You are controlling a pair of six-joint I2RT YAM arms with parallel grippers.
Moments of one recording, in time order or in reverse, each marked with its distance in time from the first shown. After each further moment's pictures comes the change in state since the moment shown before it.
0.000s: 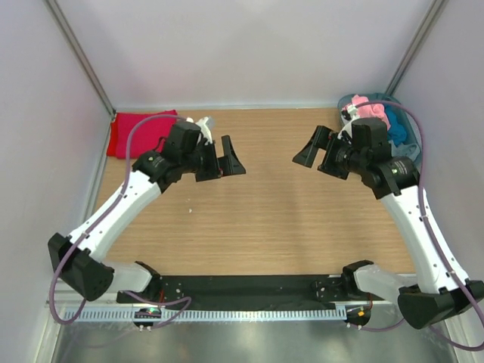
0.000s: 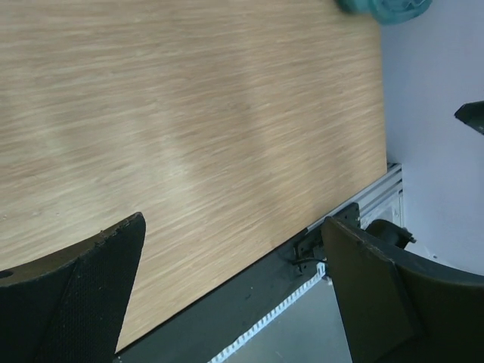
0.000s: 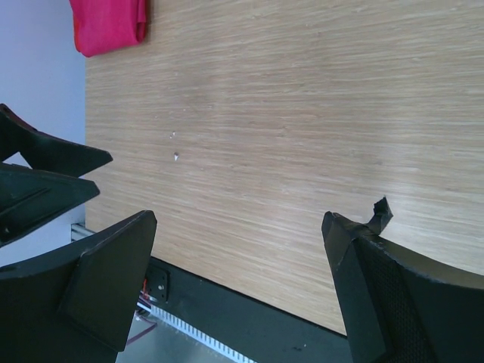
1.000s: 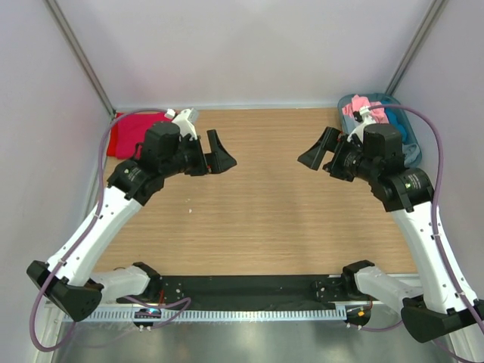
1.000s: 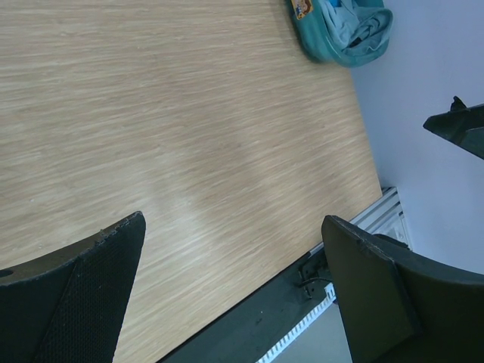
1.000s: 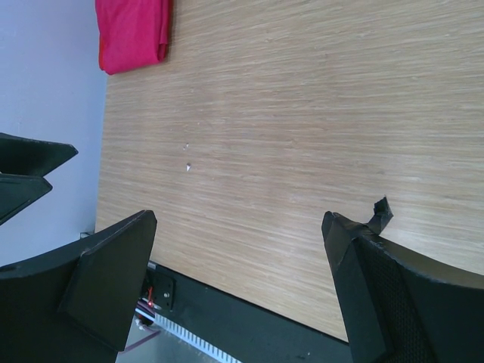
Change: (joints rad) left arm 0.005 -0.177 0.018 0.025 -0.085 0.068; right arm 0.000 -0.106 0.003 -0.001 0.023 0.013
